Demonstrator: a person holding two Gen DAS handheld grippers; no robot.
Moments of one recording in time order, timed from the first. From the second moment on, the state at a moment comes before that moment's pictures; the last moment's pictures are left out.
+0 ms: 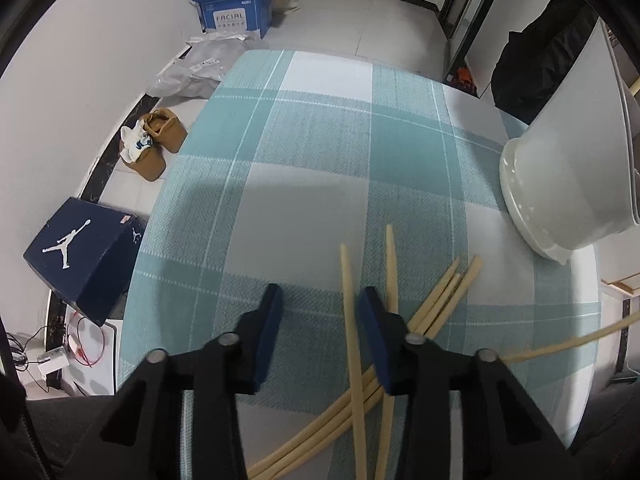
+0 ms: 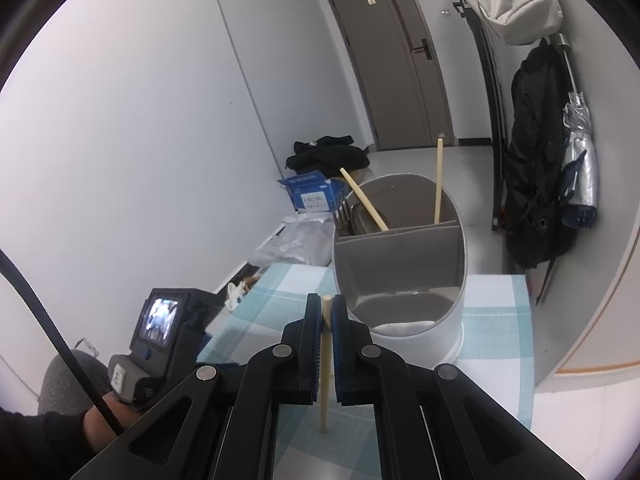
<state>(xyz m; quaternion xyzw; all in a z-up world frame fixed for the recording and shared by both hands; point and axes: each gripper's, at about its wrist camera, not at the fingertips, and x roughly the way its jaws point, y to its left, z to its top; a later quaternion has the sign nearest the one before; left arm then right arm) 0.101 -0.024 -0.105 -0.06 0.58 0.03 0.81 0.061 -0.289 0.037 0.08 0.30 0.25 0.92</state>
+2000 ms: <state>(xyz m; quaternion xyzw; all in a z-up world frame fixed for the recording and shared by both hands) 0.011 -0.033 0.046 -0.11 0.30 -0.08 0.95 0.009 -0.297 0.067 0.07 0.25 0.21 0.94</state>
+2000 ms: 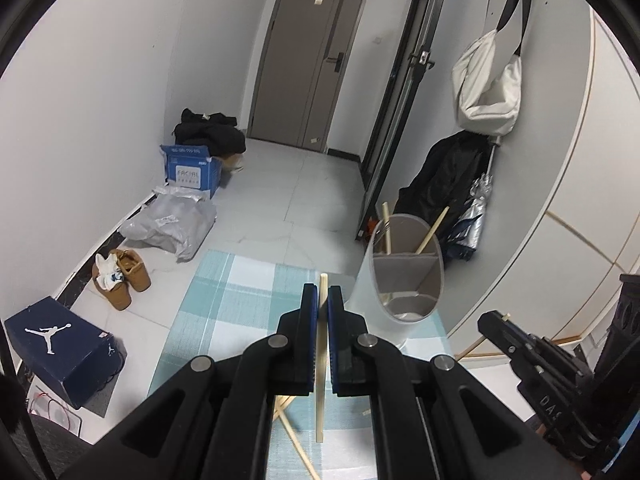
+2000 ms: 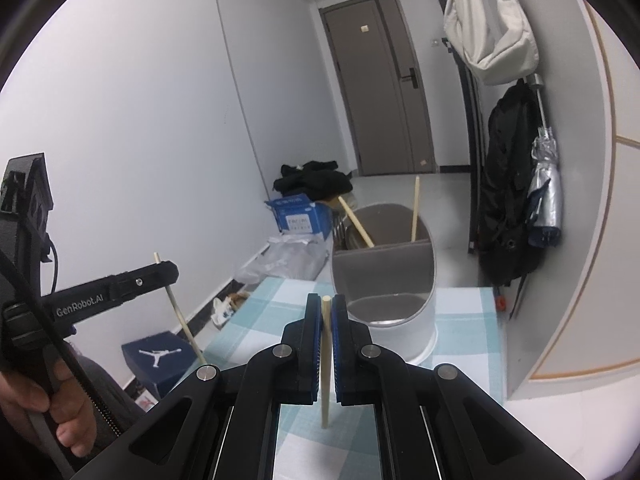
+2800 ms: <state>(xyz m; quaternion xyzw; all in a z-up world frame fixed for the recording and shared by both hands) 0.046 -0.055 0.113 -0.14 0.26 -0.12 0.95 0.030 -0.329 0.152 0.07 0.19 0.22 0.95</state>
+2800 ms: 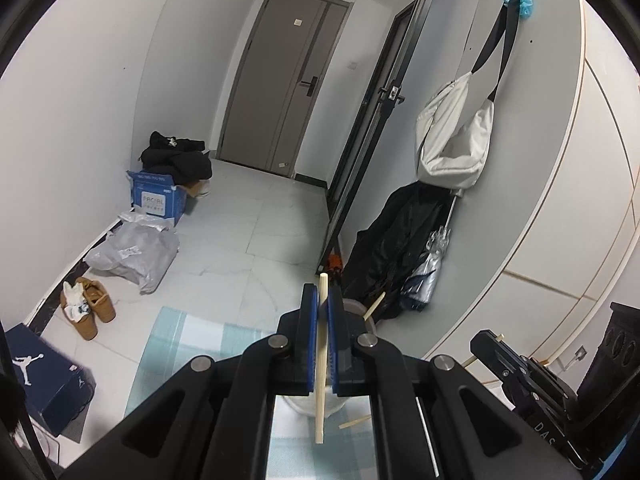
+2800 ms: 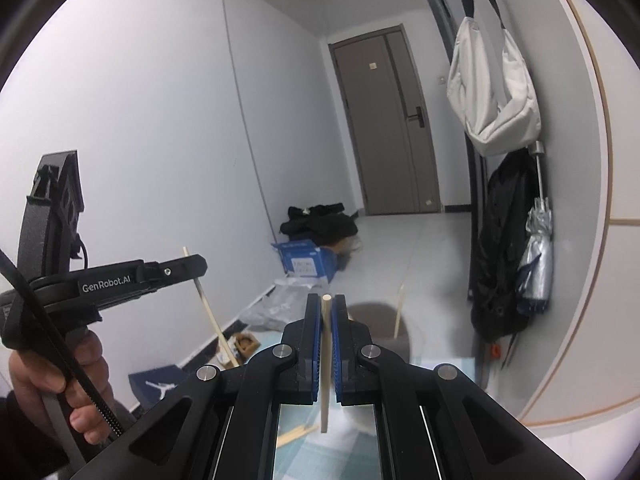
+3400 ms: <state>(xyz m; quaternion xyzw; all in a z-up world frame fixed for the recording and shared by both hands) 0.119 -0.067 0.124 -0.17 0.25 -0.13 0.94 0.124 -0.350 0.197 0.08 0.18 0.21 0.96</state>
